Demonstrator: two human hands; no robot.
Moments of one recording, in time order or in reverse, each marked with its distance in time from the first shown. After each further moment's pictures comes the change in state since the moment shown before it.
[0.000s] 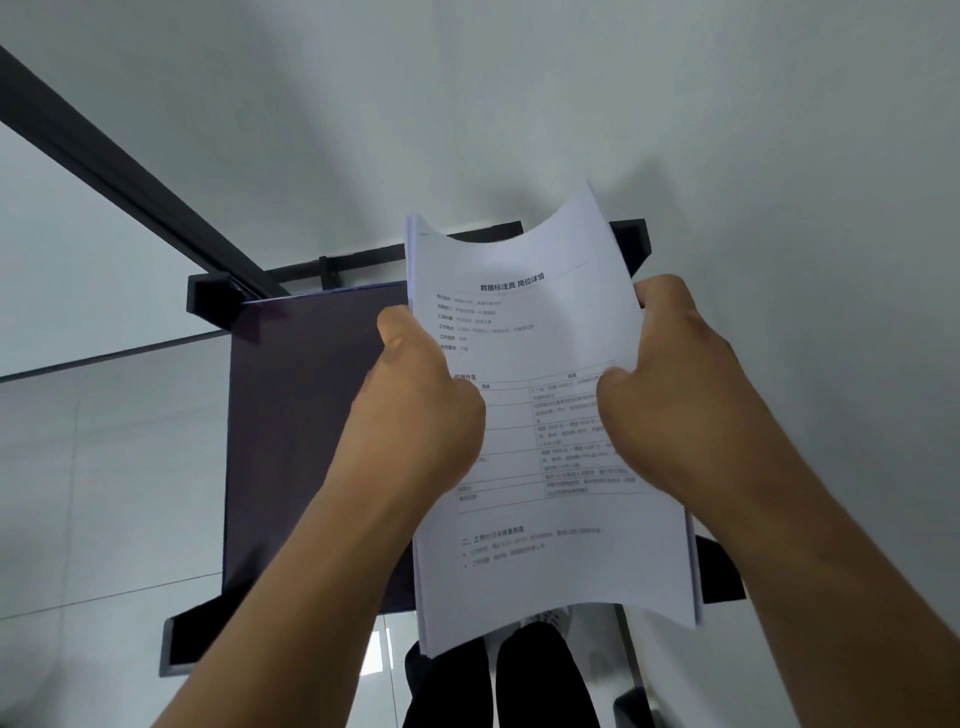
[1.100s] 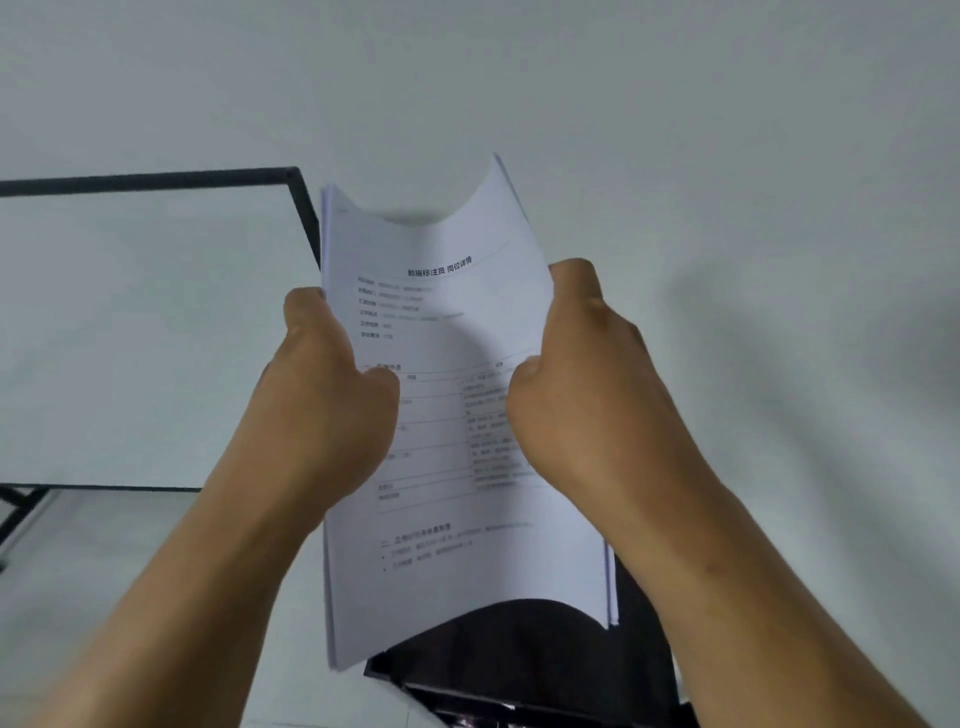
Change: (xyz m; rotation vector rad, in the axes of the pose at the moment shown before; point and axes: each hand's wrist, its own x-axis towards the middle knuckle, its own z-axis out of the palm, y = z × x) left_hand -0.212 0.086 -0.283 -0.228 0.630 0.286; right_hand -0.214 -0.269 -0.127 -0.053 0.216 -0.729
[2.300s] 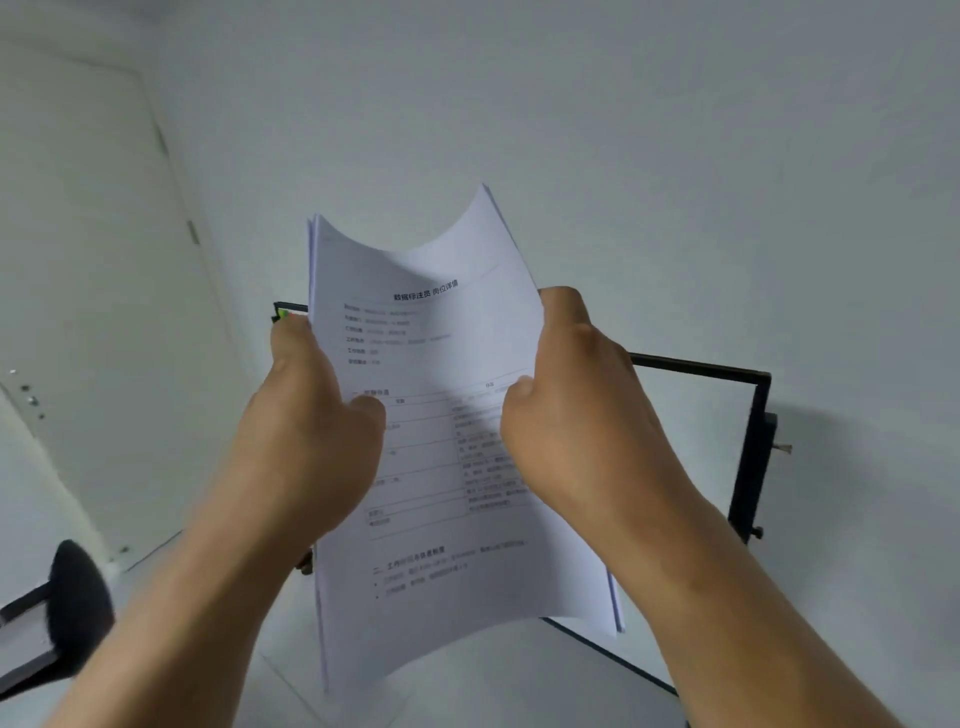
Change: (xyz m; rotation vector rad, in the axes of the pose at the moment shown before) left_hand -0.027 -0.143 -0.488 0.109 0.654 -0.054; right_hand -0.037 -0.451 0.195 0.194 -0.053 -0.617
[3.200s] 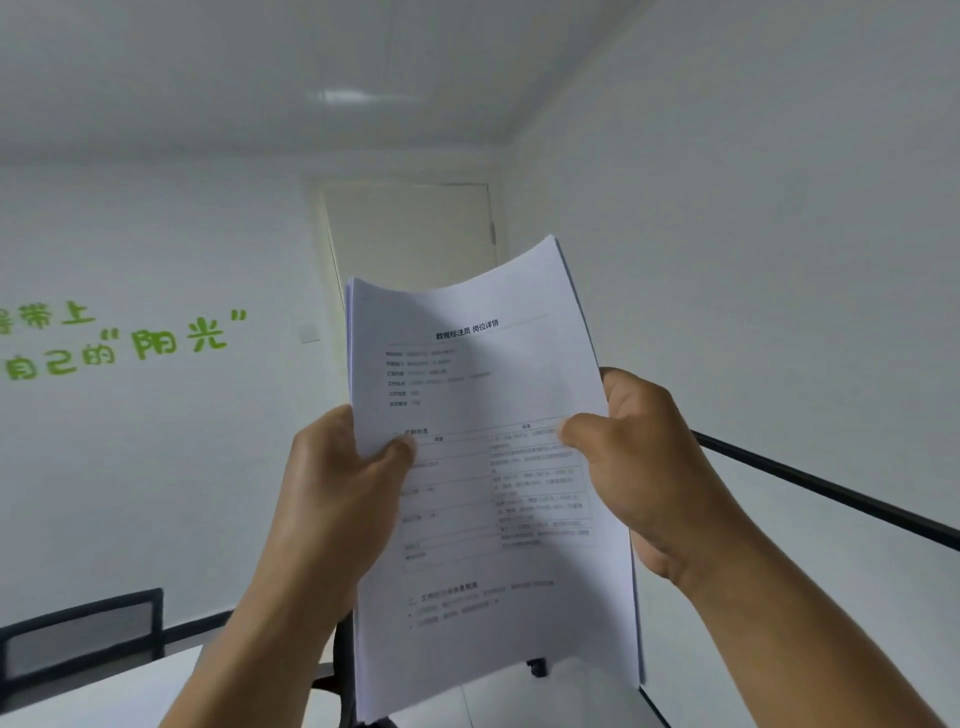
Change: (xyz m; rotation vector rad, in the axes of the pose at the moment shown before) left_hand 0.186 -0.108 -0.097 -0.061 0.526 -0.195; right_hand 0.251 -0.068 0.250 1.074 -0.534 -0.077
